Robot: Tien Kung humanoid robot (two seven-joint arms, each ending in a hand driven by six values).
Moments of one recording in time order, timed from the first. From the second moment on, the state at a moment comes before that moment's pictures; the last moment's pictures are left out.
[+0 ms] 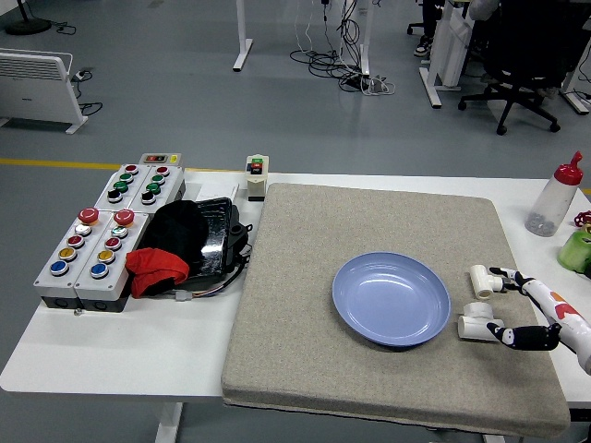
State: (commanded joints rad) left arm -0.10 0.08 -0.05 -0.28 -0.31 0.18 -0.04; right arm 0.23 -0.17 1.54 1.40 -1.91 0.32 -0.13
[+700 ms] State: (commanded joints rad) left arm -0.10 0.08 -0.04 -0.28 -0.32 0.18 -0.04; right arm 0.30 -0.16 1.42 1.30 -2.02 0.29 -0.14
